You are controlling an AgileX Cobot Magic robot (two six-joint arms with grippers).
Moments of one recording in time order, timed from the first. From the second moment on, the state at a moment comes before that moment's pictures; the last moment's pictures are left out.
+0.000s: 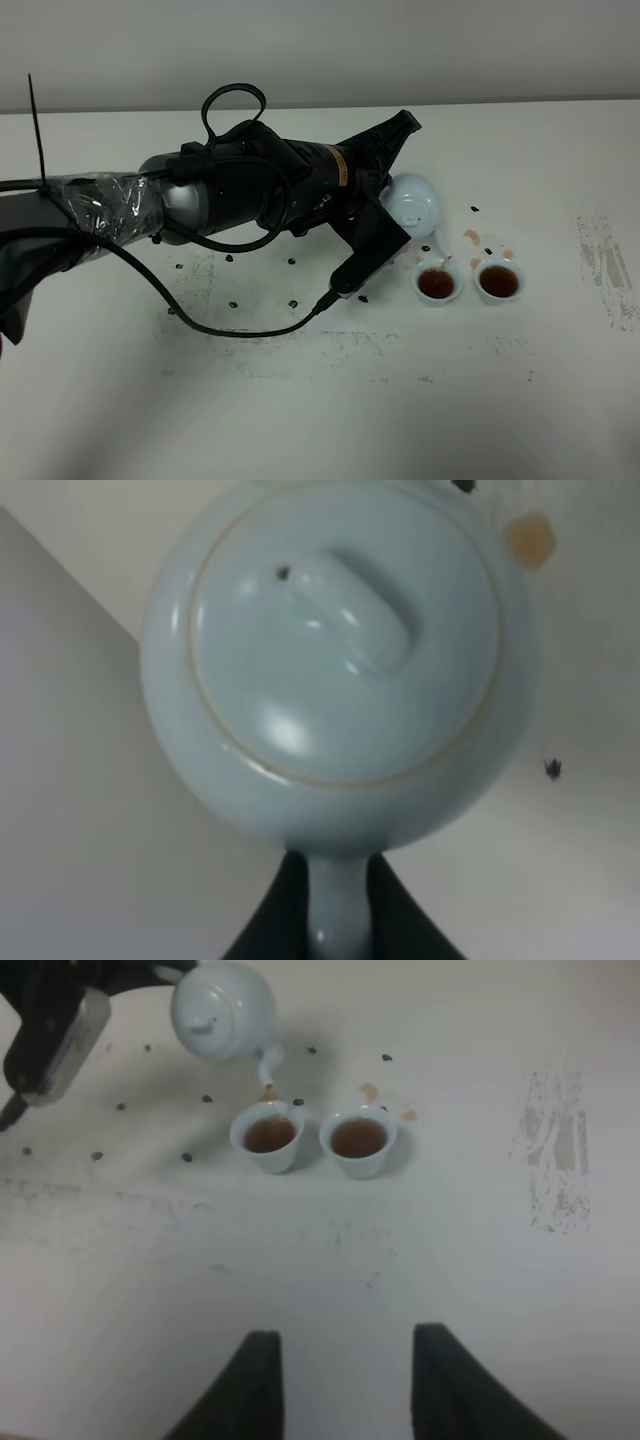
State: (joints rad) left arm -0.69 2.07 -1.47 0.22 0.12 1.76; right arm -0.02 0.01 -0.52 0.24 1.13 -0.11
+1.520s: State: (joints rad) left arm -0.42 1.98 -1.47 0.21 0.58 0.11; right arm -0.02 0.01 -0.52 0.24 1.13 -0.11
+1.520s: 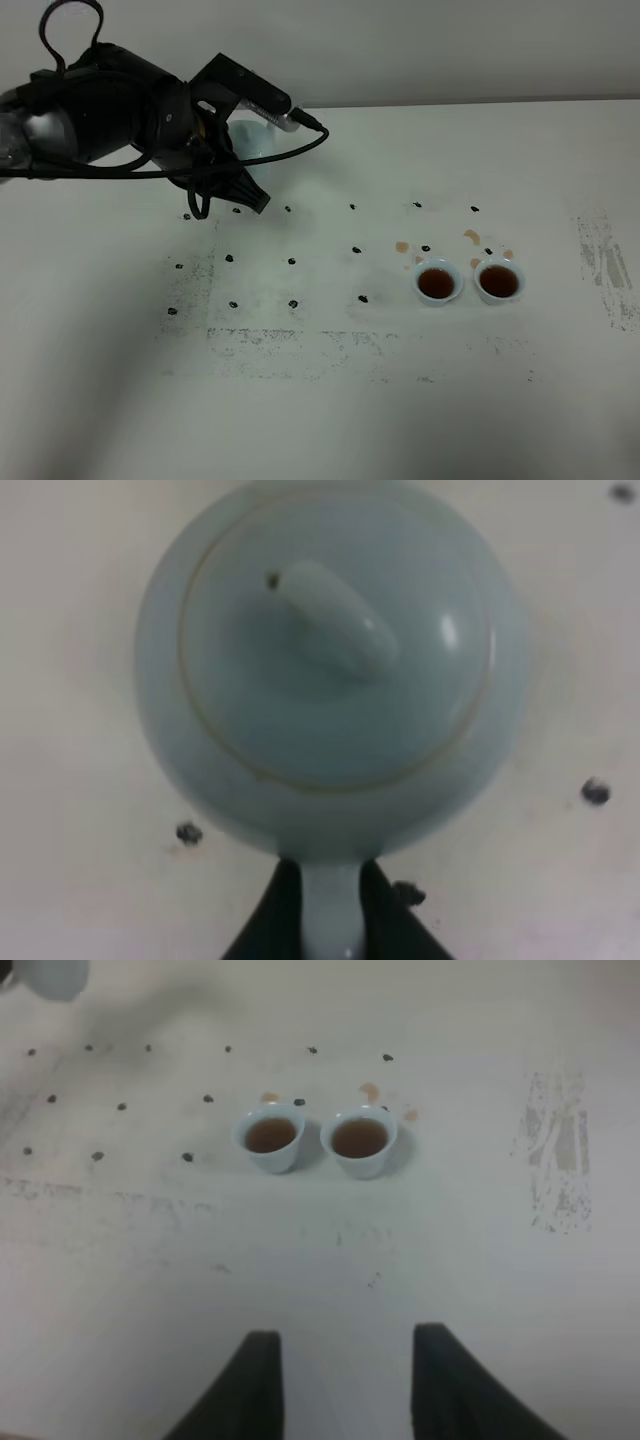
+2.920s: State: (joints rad) left arm -0.36 2.13 -1.47 0.21 0.55 0.09; right arm -0.02 0.01 -0.52 0.24 1.13 -0.11
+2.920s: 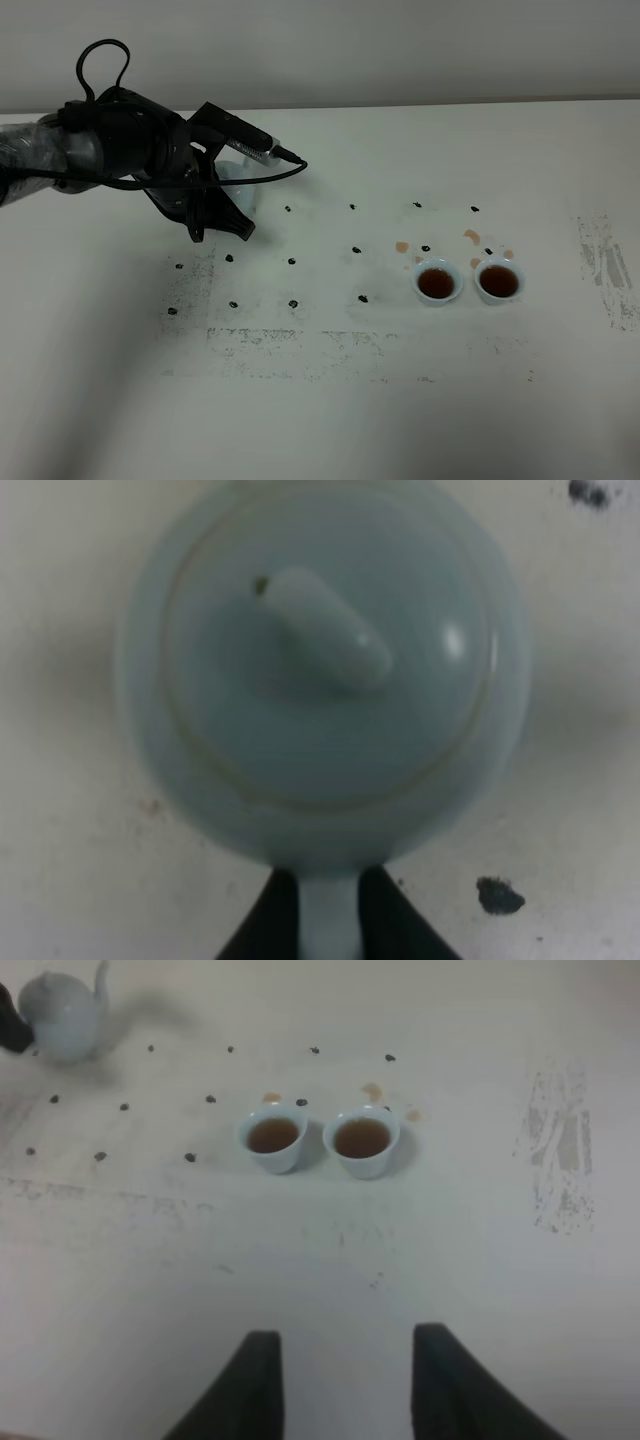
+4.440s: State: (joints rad) left arm -0.30 1.93 -1.47 0.07 1.01 0.05; right arm -0.02 0.01 -0.52 0.24 1.13 -0.11
